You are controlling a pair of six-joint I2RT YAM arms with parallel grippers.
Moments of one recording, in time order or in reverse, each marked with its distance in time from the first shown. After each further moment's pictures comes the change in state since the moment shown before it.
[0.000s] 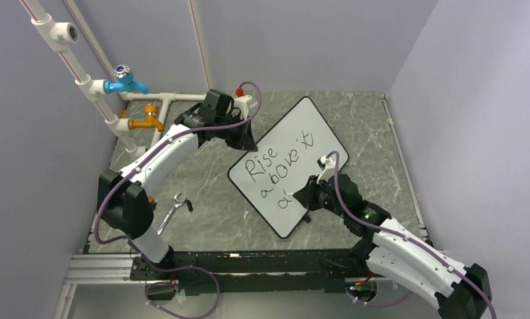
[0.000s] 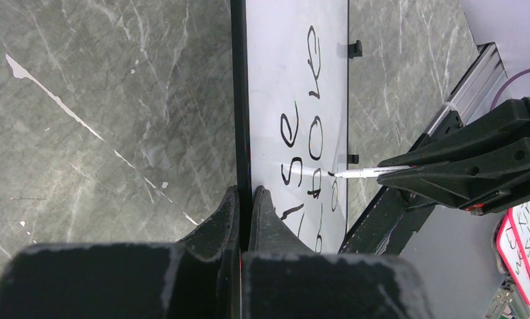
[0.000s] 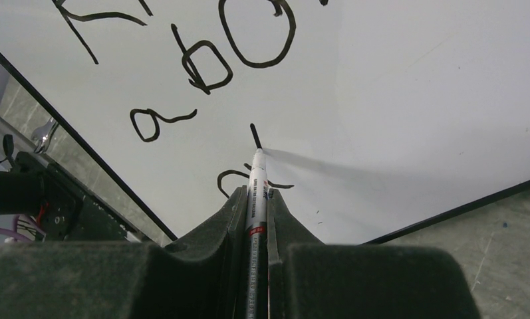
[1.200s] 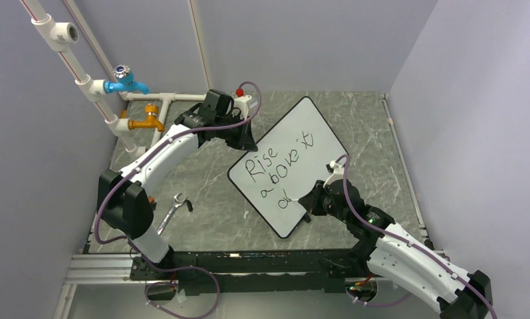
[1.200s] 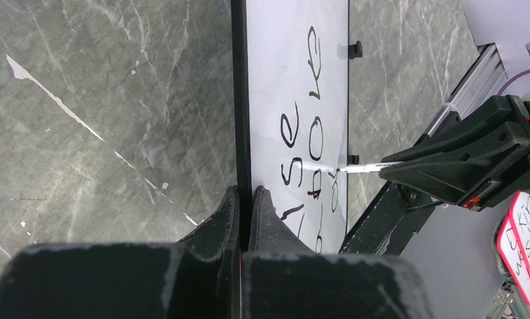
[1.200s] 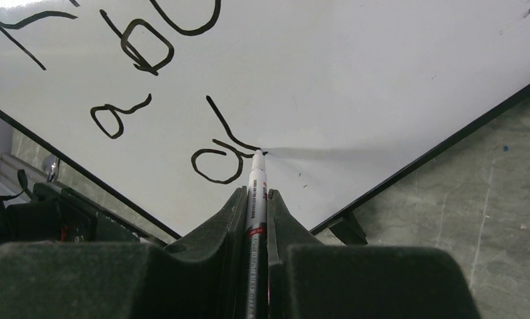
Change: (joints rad) left arm 0.000 0.000 -0.002 0.004 0.000 -0.001; right arm 0.002 -0.075 -0.037 -0.126 0.074 0.196
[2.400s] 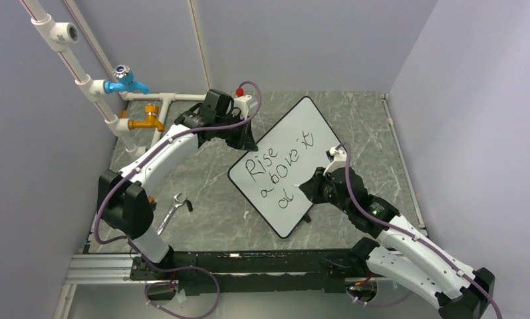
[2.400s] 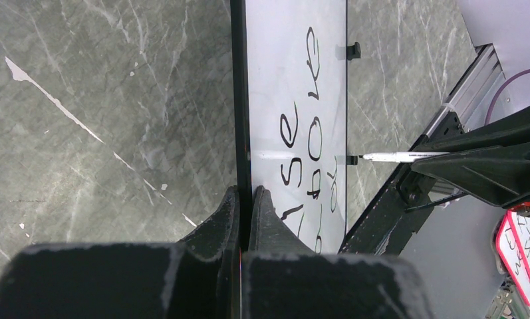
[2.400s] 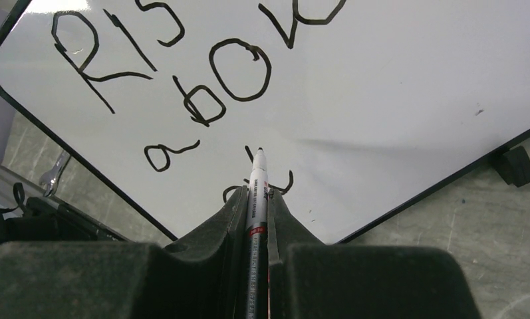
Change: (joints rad) left arm 0.000 0.000 0.000 0.003 0.002 -0.001; right arm 0.002 0.064 0.186 -0.052 0.053 -0.115
